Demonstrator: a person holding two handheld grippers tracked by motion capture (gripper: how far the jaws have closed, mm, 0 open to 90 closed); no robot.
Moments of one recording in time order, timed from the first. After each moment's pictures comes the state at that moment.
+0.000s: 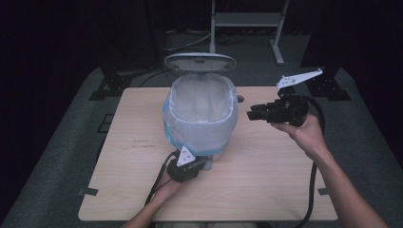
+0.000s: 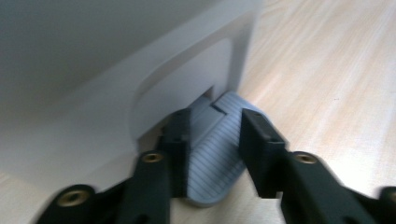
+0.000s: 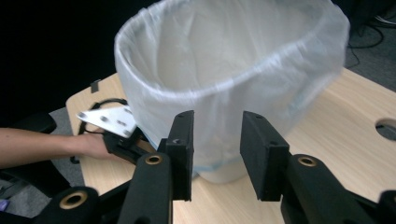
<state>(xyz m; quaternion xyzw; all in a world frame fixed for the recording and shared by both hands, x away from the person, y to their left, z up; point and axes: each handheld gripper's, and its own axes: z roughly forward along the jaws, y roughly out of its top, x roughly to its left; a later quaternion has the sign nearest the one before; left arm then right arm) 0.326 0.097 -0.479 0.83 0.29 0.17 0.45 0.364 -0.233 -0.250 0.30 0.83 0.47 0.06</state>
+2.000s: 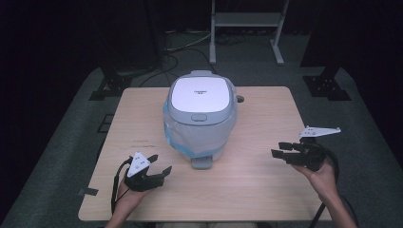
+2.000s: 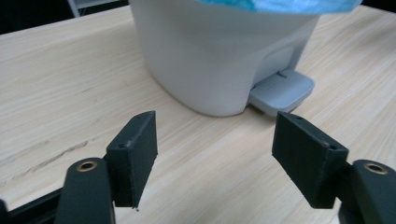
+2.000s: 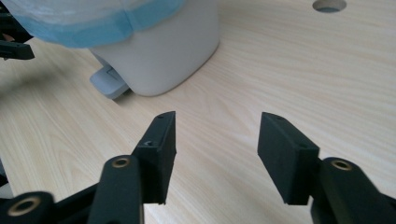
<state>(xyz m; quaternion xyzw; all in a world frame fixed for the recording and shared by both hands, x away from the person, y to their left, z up) 0.278 0.203 -0.442 0.77 0.36 0.24 0.46 0.322 -0.312 -0.390 0.41 0.79 0.45 0.09</state>
